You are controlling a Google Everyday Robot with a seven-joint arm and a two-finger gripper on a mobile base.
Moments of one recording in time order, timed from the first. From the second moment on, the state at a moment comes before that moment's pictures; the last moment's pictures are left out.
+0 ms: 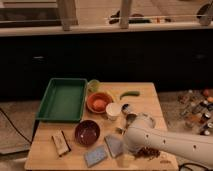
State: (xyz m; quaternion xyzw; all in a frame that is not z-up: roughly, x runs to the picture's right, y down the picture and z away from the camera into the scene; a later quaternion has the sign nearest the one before) arm 0.104 0.323 0.727 -0.35 -0.05 0.07 0.93
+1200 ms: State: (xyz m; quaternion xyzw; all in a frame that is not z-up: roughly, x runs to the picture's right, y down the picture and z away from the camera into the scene) arm 0.078 0.327 0.749 -0.35 -0.08 0.03 0.93
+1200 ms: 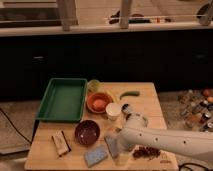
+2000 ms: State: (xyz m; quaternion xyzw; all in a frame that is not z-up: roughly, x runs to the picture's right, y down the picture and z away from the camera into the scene) arm 0.077 0.326 0.759 -0.35 -0.09 0.02 0.93
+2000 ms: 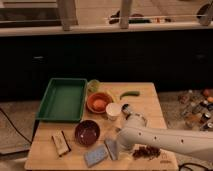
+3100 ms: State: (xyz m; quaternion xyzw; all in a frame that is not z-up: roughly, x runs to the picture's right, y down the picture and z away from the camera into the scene) arm 0.078 0.293 0.727 -0.34 -0.09 -0.01 0.94
